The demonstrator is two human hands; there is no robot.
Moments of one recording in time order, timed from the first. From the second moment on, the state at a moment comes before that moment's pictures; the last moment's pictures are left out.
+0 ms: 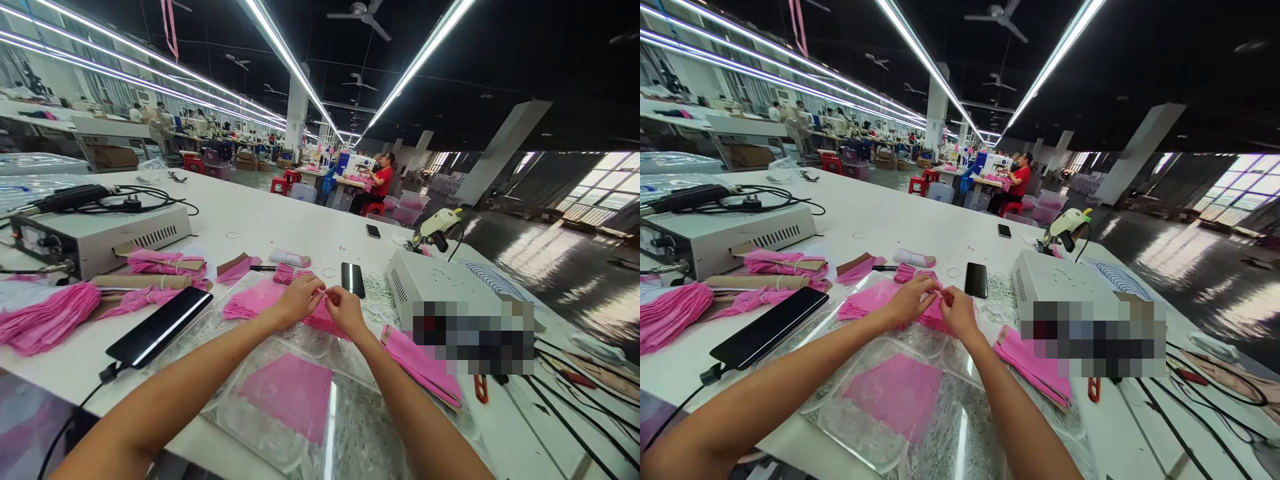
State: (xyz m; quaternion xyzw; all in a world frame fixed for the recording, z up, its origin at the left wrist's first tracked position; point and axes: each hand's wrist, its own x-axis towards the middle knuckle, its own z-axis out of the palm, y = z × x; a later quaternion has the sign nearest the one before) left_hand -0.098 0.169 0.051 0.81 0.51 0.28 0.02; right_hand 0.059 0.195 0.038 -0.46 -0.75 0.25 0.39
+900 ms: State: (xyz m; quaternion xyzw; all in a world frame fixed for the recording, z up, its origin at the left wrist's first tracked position) left_hand -0.015 0.066 0.018 0.94 0.28 0.14 0.11; right_hand 0.238 0.005 0.001 -0.73 -0.55 0.17 0.37
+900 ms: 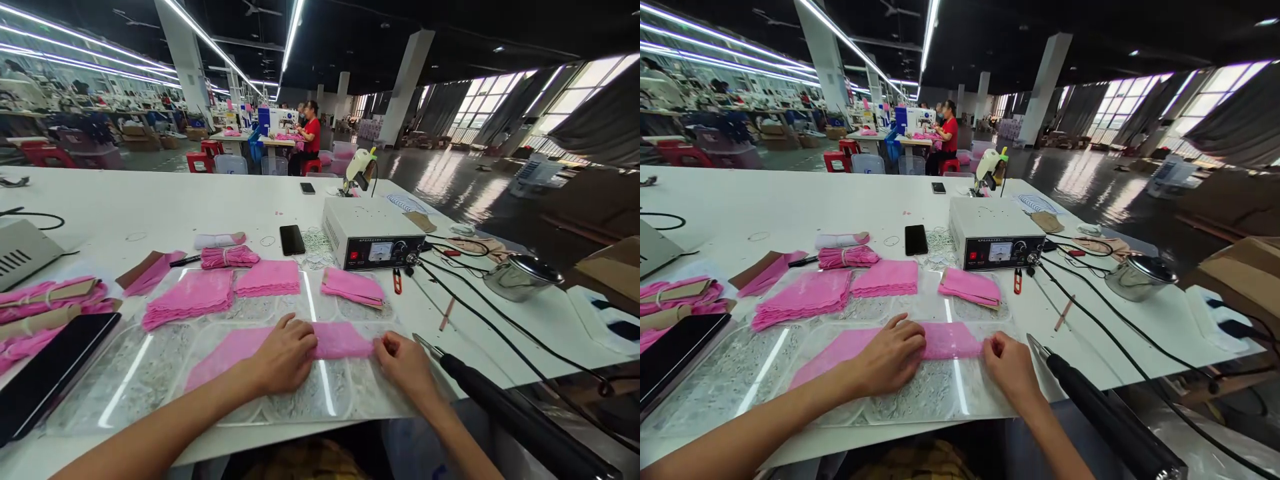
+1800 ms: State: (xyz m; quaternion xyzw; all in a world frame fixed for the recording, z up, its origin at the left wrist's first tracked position) left_hand -0.028 0.059 0.031 0.95 0.21 0.12 0.19; right_hand 0.256 -0.038 0.008 -0.73 -0.62 0.14 0.26
